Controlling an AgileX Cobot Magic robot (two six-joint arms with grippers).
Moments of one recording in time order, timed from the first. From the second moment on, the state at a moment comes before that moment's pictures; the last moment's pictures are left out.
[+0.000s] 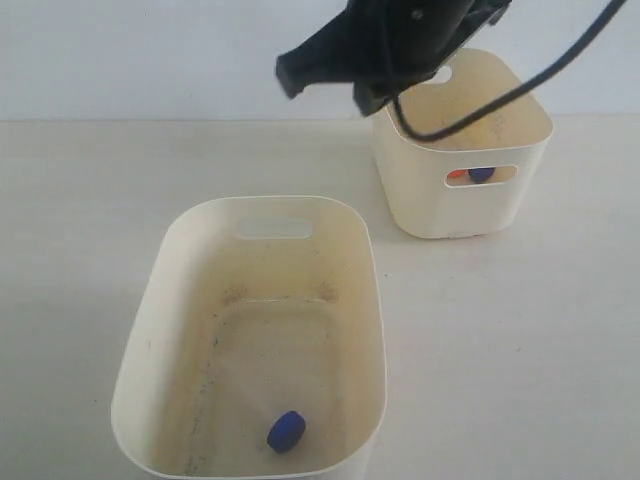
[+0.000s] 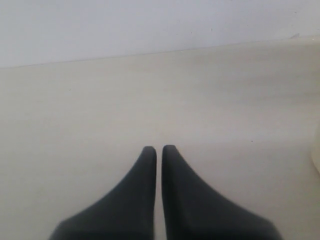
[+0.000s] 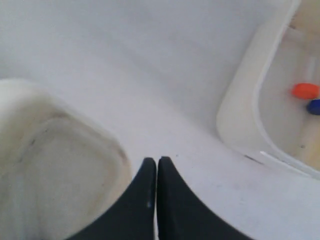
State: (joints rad) left arm -0.04 0.00 0.00 0.11 0.35 -0.03; right arm 0.59 1.67 -1.58 -0.18 1.02 0.21
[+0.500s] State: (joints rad) left arm -0.04 0.00 0.00 0.11 0.35 -0.03; right arm 0.23 2.06 -2.08 -0.15 1.17 0.22
